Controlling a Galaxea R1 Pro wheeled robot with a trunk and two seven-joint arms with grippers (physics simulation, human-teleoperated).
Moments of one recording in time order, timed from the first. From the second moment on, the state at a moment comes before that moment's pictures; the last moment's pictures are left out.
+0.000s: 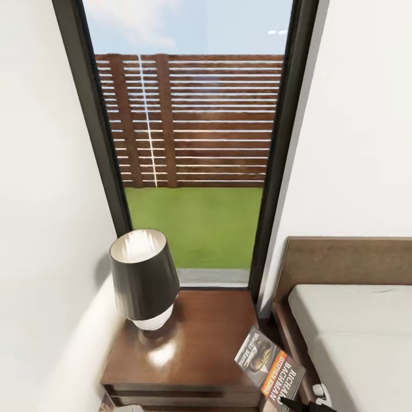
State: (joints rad) left arm -0.26 0.07 0.04 -0.36 0.12 0.11 -0.34; right arm -0.48 -0.30 -0.16 0.02 -0.19 0.07 1.32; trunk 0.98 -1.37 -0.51
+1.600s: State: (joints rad) left arm -0.26 0.07 0.04 -0.37 0.12 0.11 -0.53; right arm -0.48 -0.30 -0.16 0.01 -0.19 0.09 1.32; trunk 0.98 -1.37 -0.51
